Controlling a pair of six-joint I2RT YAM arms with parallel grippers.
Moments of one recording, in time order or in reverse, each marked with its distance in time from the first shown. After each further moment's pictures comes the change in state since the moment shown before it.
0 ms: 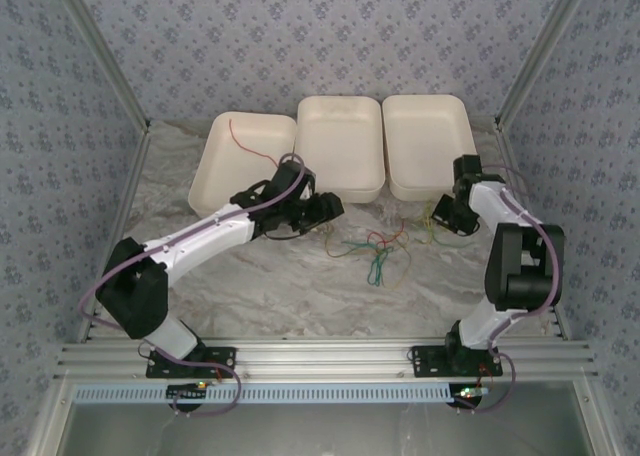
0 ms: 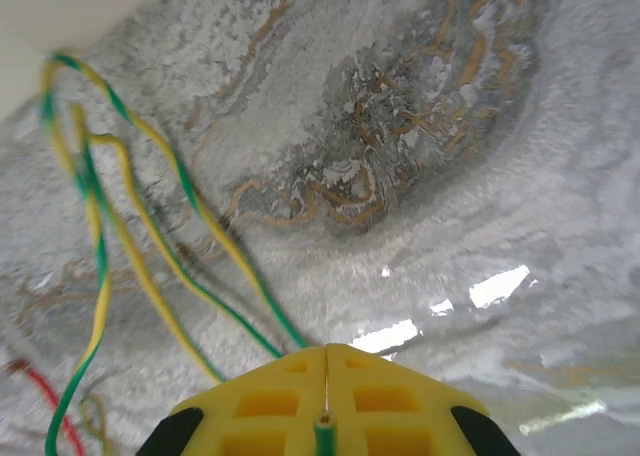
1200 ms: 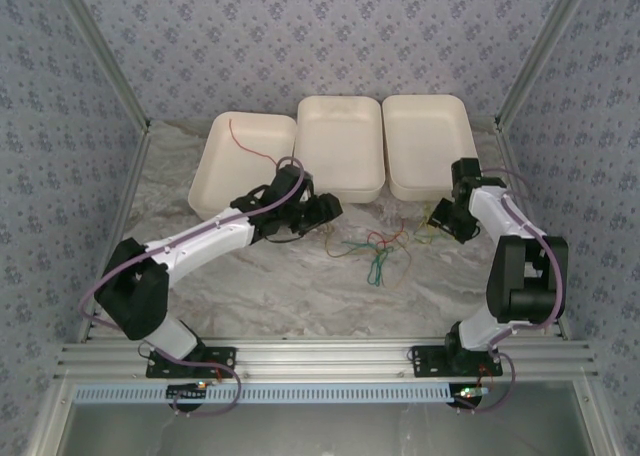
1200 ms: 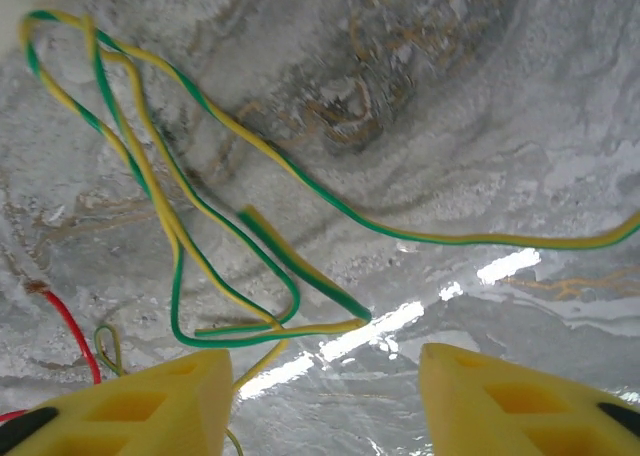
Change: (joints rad) left arm -0.009 -0.010 -0.064 0.070 -0.044 -0.019; right arm 0.023 -0.055 -0.055 -0.043 -0.008 0.045
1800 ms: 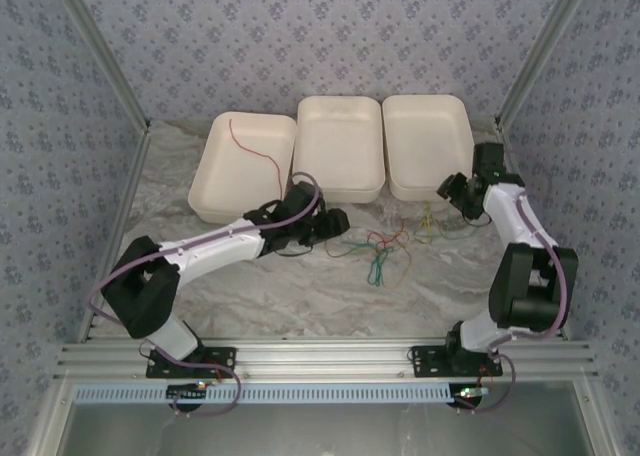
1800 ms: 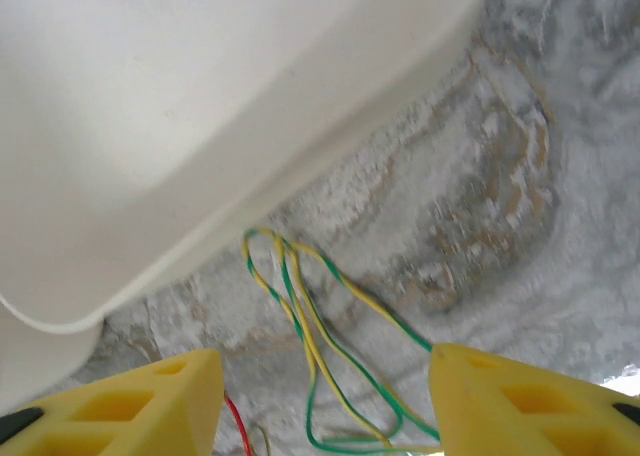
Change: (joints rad) left arm -0.072 0.031 -0.055 0.090 -0.083 0.010; right arm -0.082 -0.009 0.109 0.175 -0.081 0.019
